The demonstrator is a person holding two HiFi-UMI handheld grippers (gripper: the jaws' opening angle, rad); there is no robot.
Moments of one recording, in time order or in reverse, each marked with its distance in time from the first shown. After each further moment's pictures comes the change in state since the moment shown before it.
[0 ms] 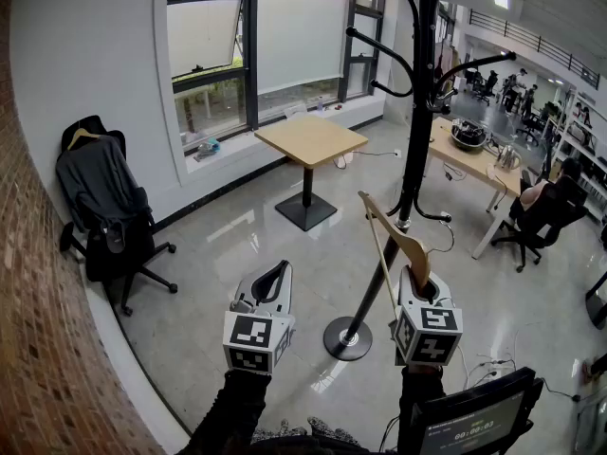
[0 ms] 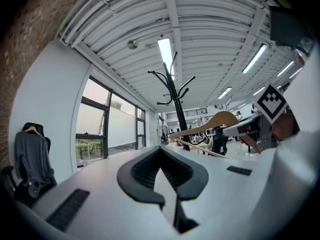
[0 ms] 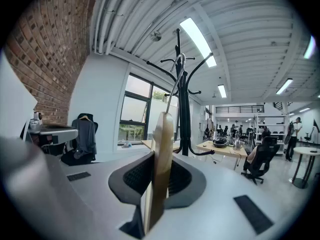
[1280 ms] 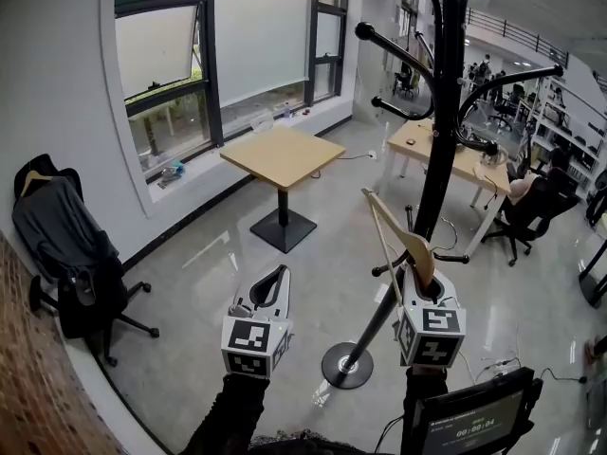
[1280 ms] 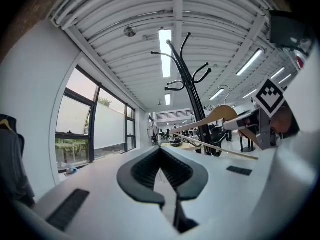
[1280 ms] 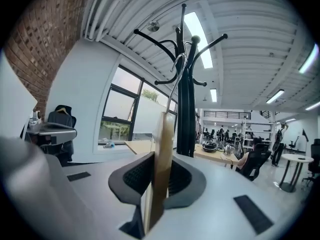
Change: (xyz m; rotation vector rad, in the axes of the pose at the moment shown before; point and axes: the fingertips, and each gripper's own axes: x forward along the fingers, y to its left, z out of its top) left arm 0.189 0.082 -0.020 0.004 -0.008 -0.124; right arm 0.171 -0.029 0.034 -0.041 -0.003 -0.145
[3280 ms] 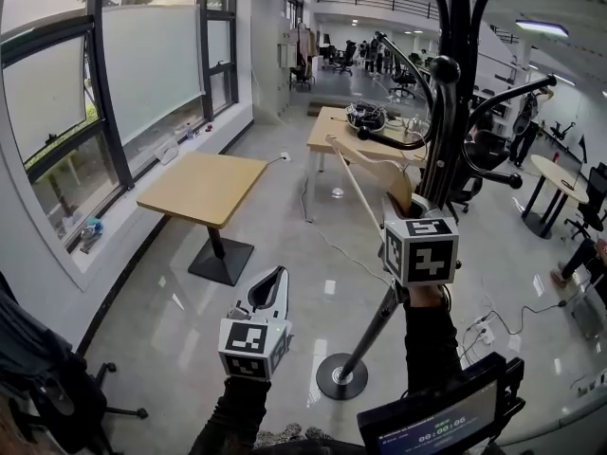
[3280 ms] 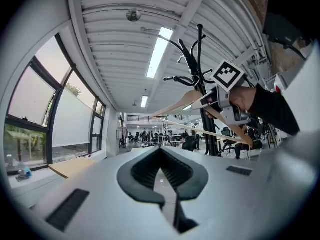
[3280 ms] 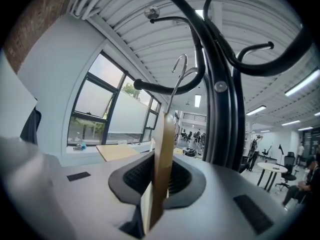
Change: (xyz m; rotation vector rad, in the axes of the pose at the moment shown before) left arm 0.160 0.051 0.009 -0.060 -0.048 -0.403; right arm 0.151 -0.020 0.137 -0.034 0.031 -0.277
